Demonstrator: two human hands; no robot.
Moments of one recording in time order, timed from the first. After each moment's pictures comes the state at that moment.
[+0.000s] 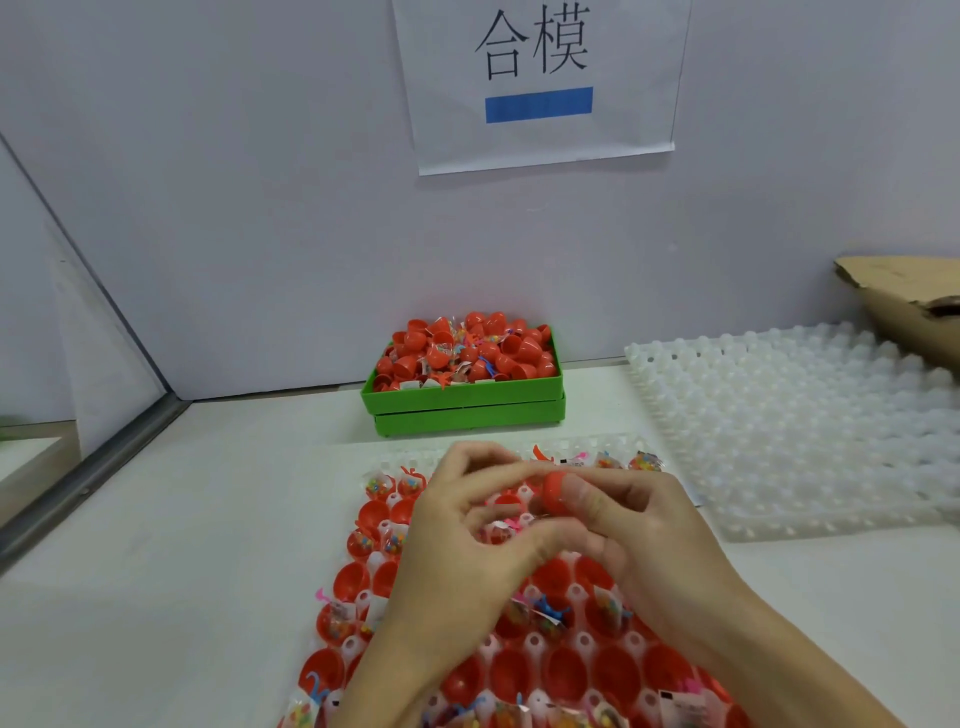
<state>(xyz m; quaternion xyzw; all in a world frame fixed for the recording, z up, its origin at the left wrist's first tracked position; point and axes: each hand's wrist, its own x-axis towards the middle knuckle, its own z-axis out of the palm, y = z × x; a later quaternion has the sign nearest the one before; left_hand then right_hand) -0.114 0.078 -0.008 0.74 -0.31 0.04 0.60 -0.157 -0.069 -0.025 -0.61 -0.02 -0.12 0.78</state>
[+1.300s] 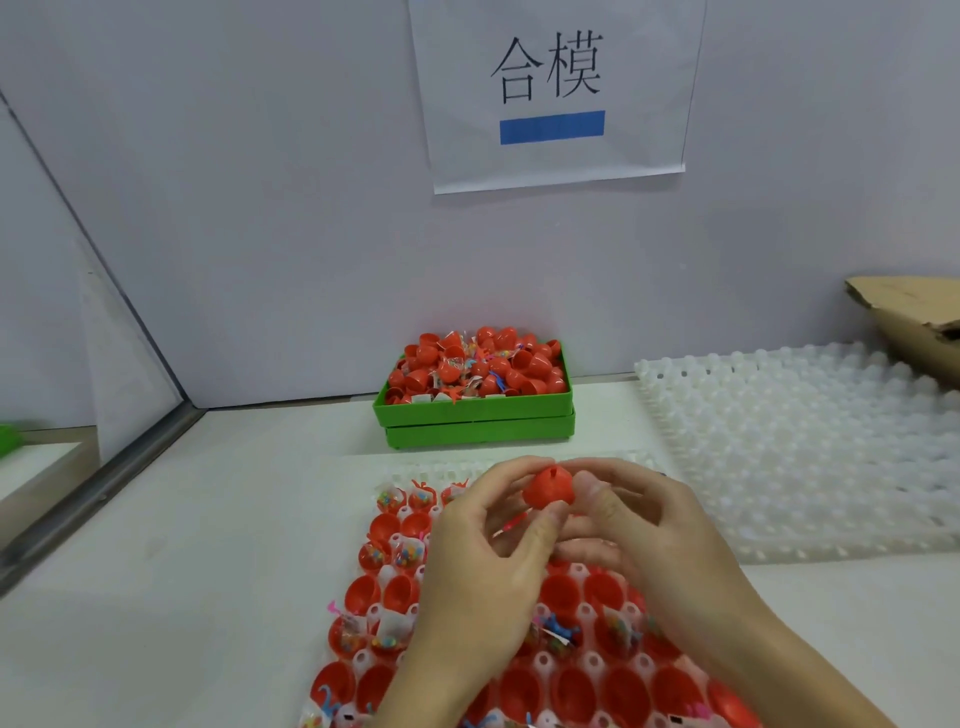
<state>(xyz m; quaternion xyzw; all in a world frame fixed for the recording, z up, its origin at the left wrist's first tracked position) -0.117 0.069 -0.012 0.71 -0.28 0.04 0.64 -0.162 -0.068 -0.006 -0.60 0.03 -0.13 0.79</state>
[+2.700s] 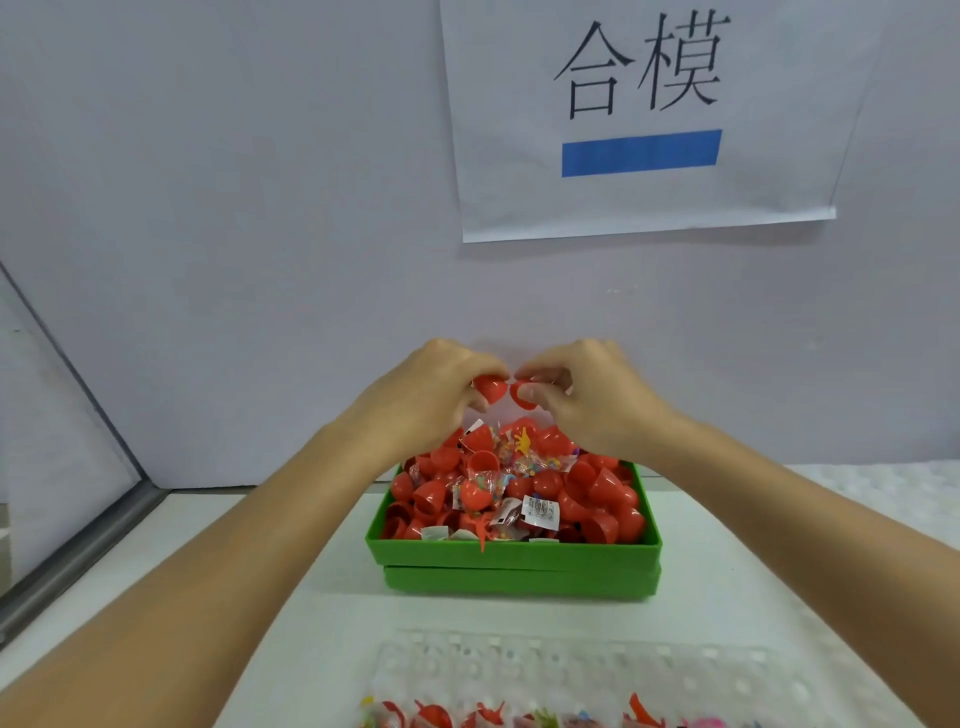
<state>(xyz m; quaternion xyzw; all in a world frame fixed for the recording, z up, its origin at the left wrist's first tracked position) 0.181 0.055 0.086 0.88 -0.43 0.14 0.13 0.127 -0.128 0.061 -0.92 -0.09 -0.23 0.31</state>
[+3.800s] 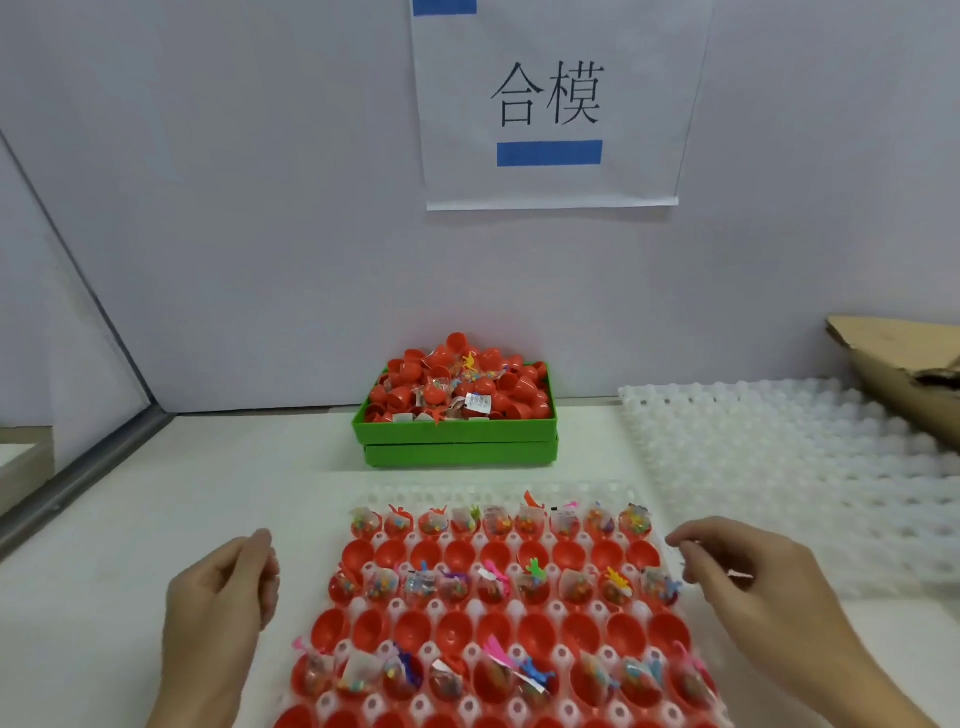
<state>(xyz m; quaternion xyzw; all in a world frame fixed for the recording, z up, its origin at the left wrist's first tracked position) -0.037 0.205 -0.058 0.76 0.04 0.14 0.63 -0.176 -0.161 -0.040 -0.86 0.12 -0.25 0.42</state>
